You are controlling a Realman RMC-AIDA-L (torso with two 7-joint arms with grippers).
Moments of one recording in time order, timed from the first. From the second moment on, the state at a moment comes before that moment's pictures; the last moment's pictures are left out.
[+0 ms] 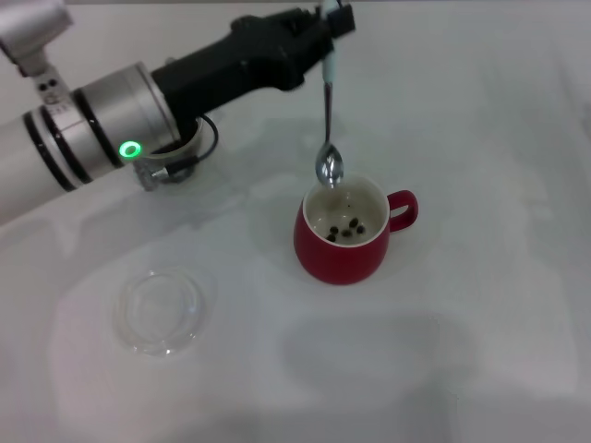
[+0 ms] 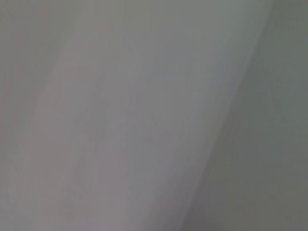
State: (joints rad) left arm -0.61 -2.08 1.70 0.46 0.68 1.22 -1.25; right arm 0.25 2.01 -2.38 -0.19 1.05 -1.18 0.74
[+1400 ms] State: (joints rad) left arm -0.23 -2.03 1.64 -0.01 0.31 1.50 -1.44; right arm 0.26 2.01 -2.37 -0.19 1.06 -1.18 0.74
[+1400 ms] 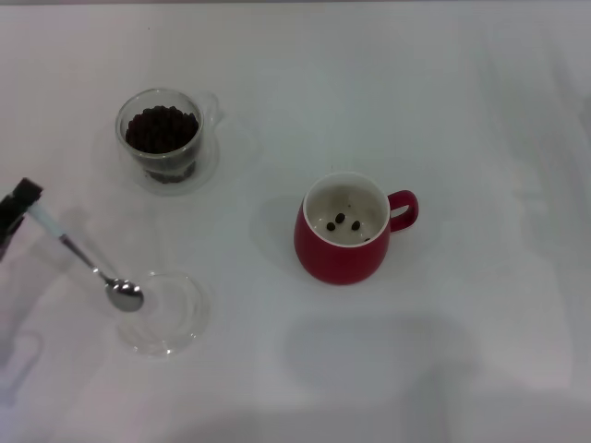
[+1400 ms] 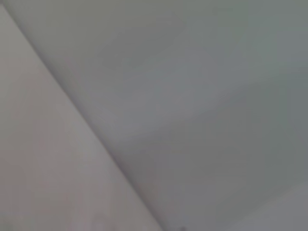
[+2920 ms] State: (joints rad) left arm -0.34 -2.08 1.65 0.00 0.44 1.30 -1.43; right arm 0.26 2.01 -2.37 -0.20 1.06 -1.18 0.74
